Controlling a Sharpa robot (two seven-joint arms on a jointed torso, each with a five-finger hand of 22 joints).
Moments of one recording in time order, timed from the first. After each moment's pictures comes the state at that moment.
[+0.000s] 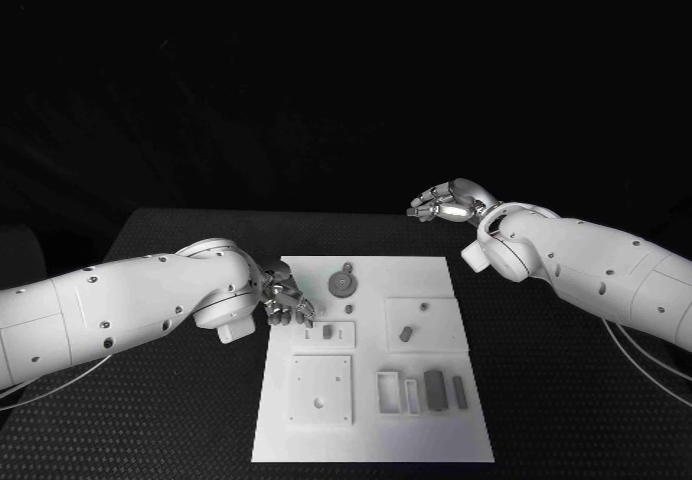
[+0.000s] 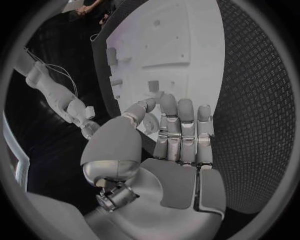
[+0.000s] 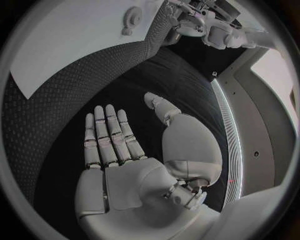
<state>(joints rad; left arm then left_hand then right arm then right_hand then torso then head) 1.40 -0.73 -0.22 1.46 -0.84 0.02 -0.56 1.03 -0.08 0.45 -0.15 0.54 1.14 0.03 0.36 0.76 1.32 -0.05 0.76 0.56 1.05 -0.08 1.22 0.40 0.00 0.75 -0.08 0.84 1.31 1.28 -0.59 0.00 0.98 -0.71 -0.23 0.14 0.99 -0.17 0.49 -0.18 0.37 0.75 0.20 0.25 0.47 0.99 0.18 0.12 0.07 0.76 0.19 0.38 0.35 0.16 0.52 0.22 0.07 1.26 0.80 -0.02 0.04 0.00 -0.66</state>
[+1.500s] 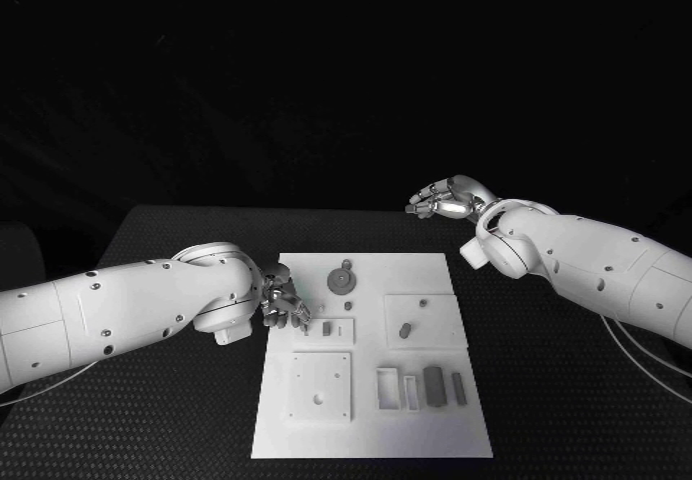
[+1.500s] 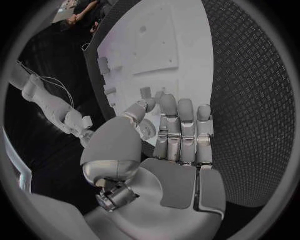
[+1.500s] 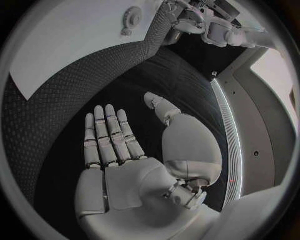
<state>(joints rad) 1.40 -0.72 -0.24 1.47 -0.92 0.04 -0.57 1.03 -0.08 0.45 -0.15 0.54 1.14 0.03 0.35 0.76 1.33 -0.05 0.76 0.56 1.05 -0.08 1.22 0.40 0.00 0.75 -0.08 0.84 1.31 1.28 -0.59 0.00 0.98 -0.71 -0.23 0.14 0.99 -0.17 0.49 -0.18 0.37 0.75 0.20 0.26 0.47 0.99 0.18 0.11 0.07 0.76 0.19 0.38 0.35 0.16 0.52 0.22 0.07 1.26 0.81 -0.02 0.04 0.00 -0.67</state>
